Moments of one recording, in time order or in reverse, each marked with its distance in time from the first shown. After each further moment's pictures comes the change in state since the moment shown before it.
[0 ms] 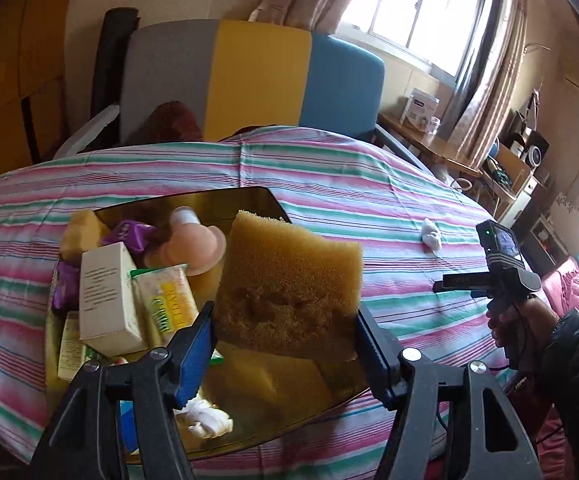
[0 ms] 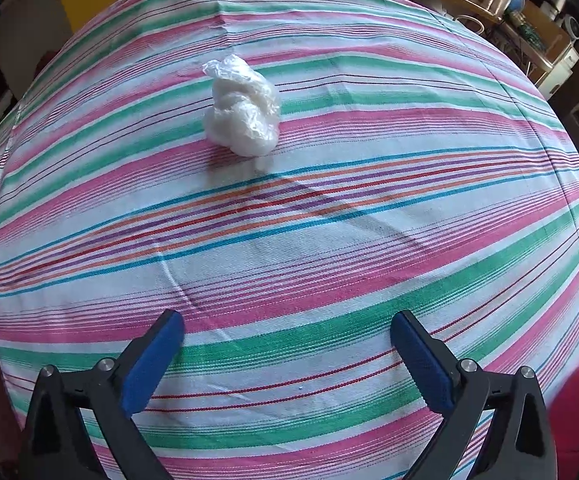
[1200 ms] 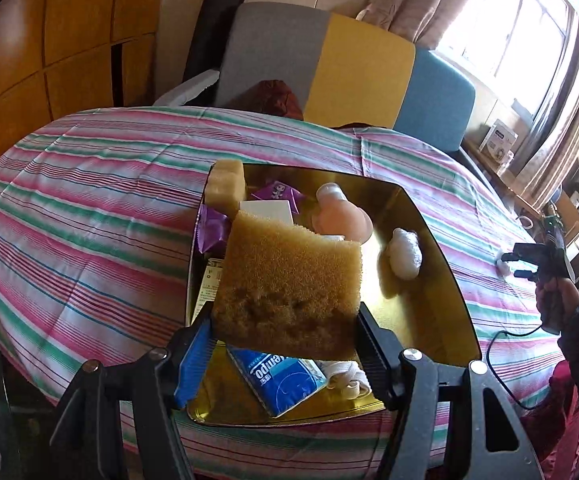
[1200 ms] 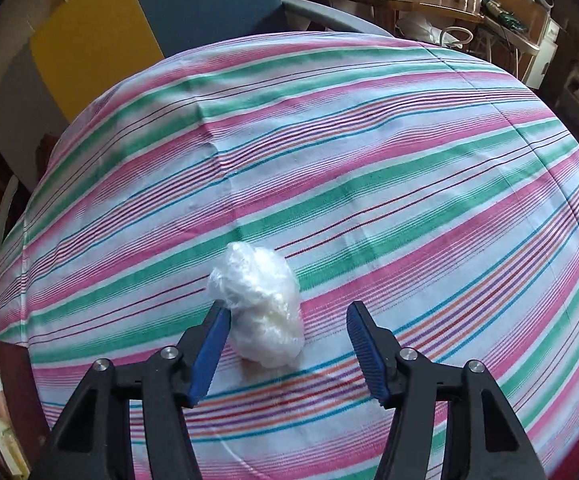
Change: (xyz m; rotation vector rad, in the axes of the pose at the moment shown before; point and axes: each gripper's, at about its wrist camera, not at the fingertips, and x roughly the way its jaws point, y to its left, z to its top) left arm -0.033 0.111 -0.029 -0.216 0.037 0.185; right arm 0.003 0.006 0.101 0.161 -0.135 0.090
